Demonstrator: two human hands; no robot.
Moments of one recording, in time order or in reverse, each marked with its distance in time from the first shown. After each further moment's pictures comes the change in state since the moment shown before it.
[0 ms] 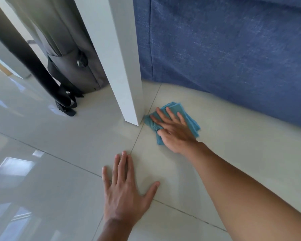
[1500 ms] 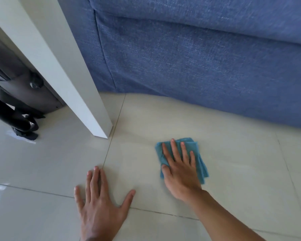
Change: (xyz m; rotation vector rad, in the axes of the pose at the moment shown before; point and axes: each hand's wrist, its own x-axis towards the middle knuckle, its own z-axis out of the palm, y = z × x) left_hand -0.006 0.006 -0.001 -0.020 0.027 -0.018; right_hand -0.142 0.024 0.033 -0.027 0.110 0.454
